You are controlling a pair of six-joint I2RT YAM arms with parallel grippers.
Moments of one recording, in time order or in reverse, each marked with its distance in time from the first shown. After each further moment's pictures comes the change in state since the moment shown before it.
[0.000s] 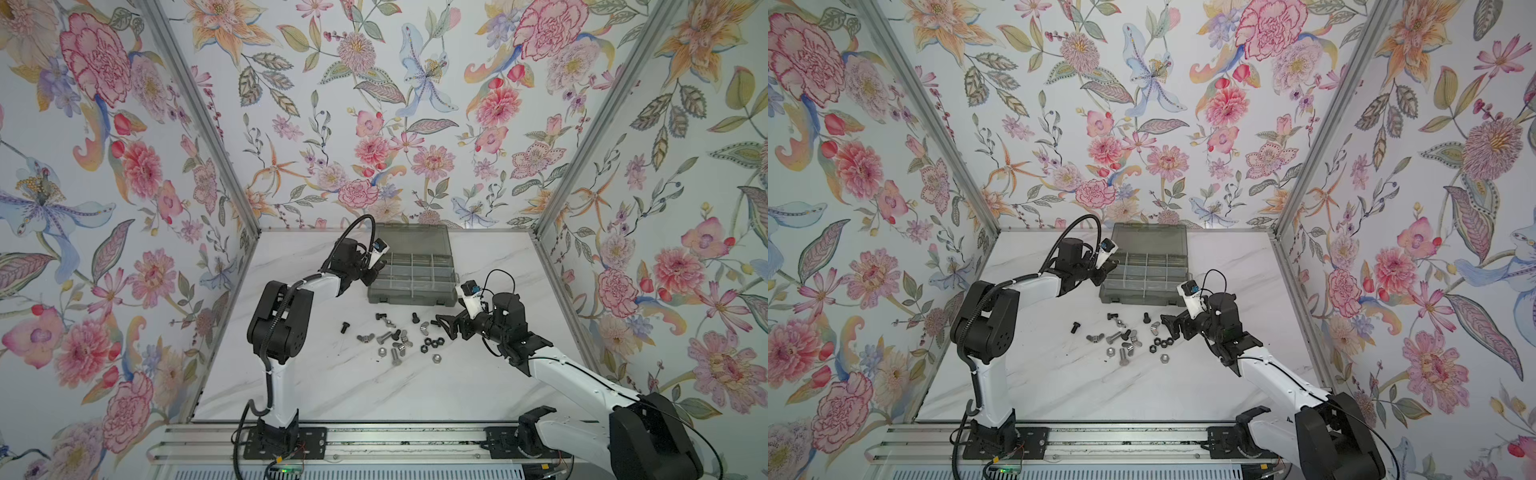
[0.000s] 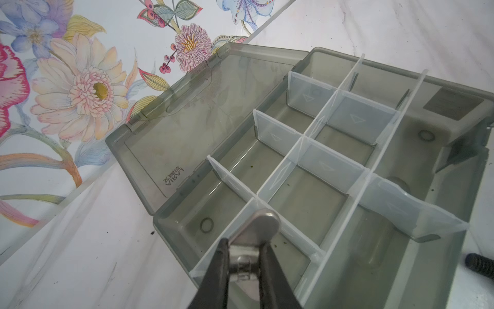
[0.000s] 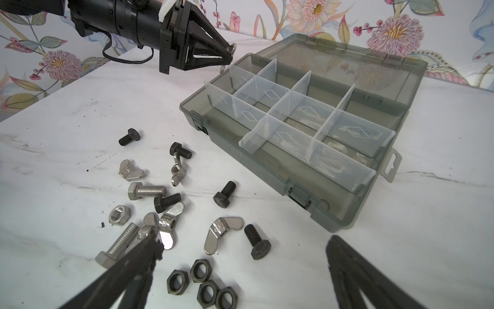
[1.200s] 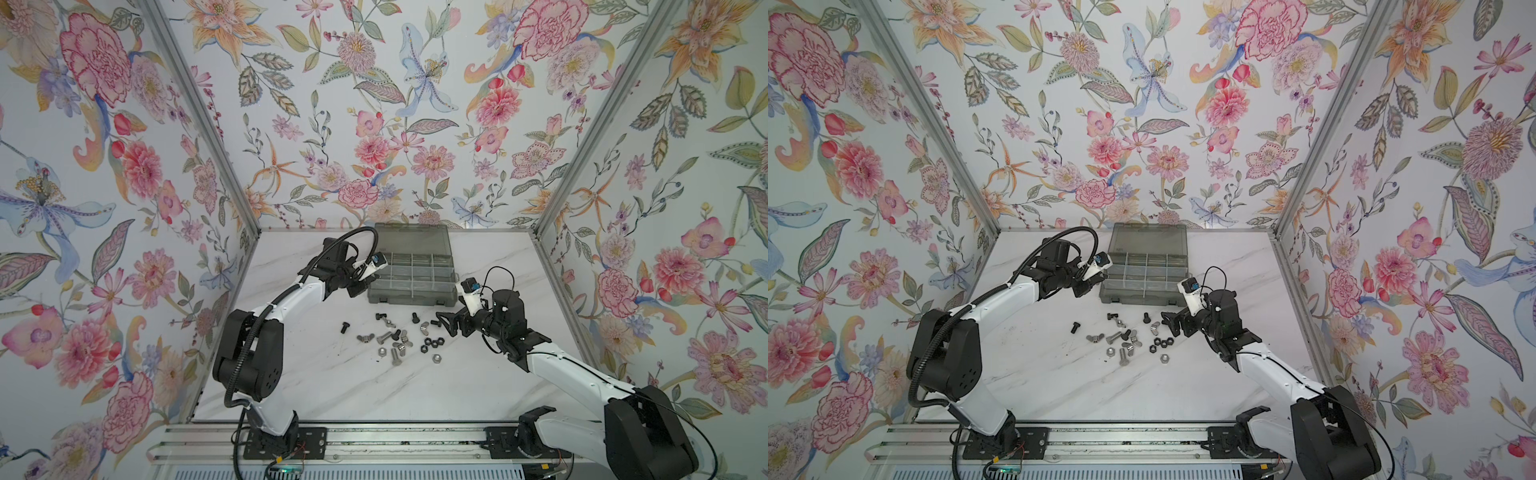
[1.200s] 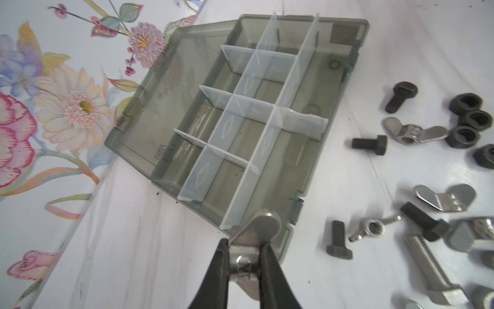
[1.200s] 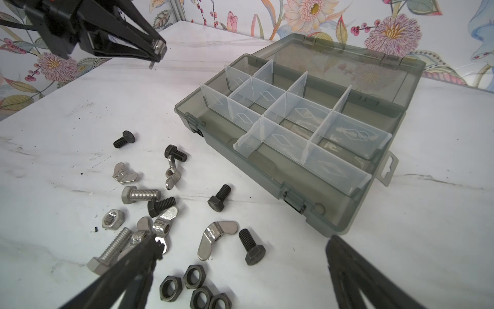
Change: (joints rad) left arm -0.001 -0.296 -0.065 -0.404 -0.004 0.328; right arm -0.016 0.039 0.025 0.011 -0.014 -0.007
